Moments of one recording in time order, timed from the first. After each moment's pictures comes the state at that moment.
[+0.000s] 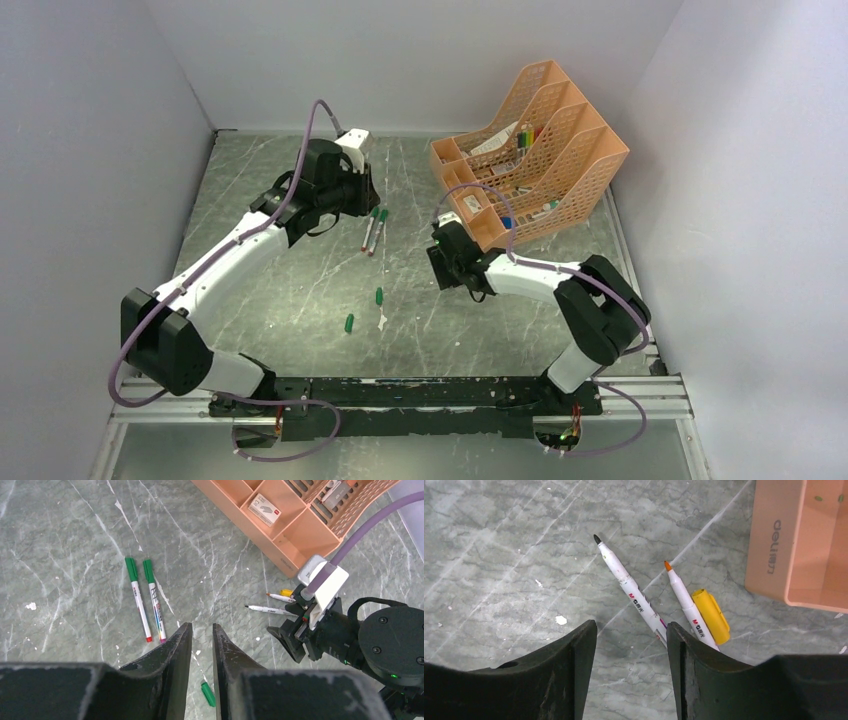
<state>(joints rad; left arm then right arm) -0.53 1.41 1.25 -0.37 0.09 -0.22 0.72 1.60 0.81 -0.14 0.26 0.22</state>
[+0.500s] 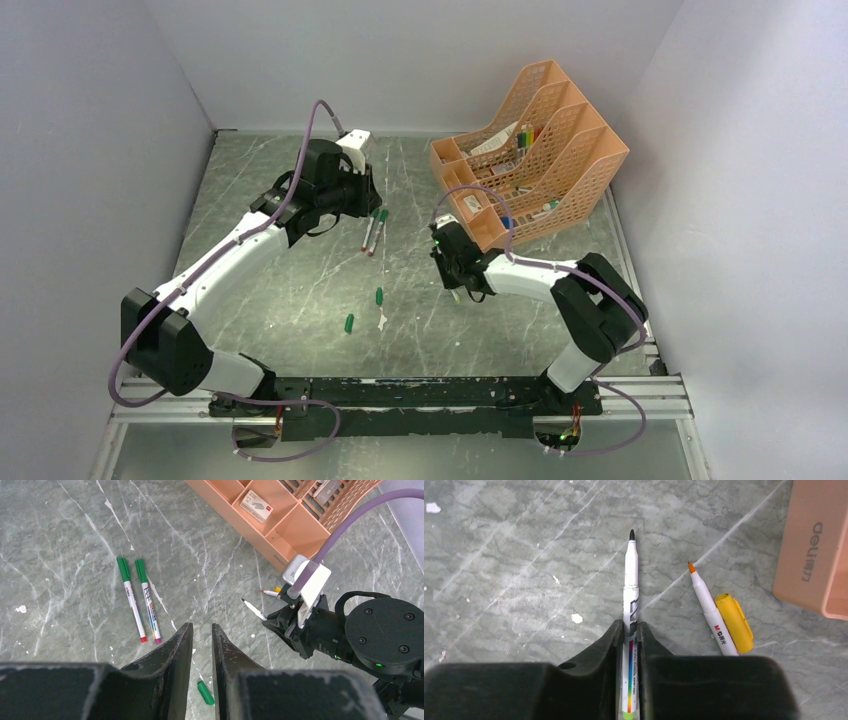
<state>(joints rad) -0.53 1.41 1.25 -0.37 0.12 -0.22 0.72 1.63 0.81 -0.12 0.19 0.21</state>
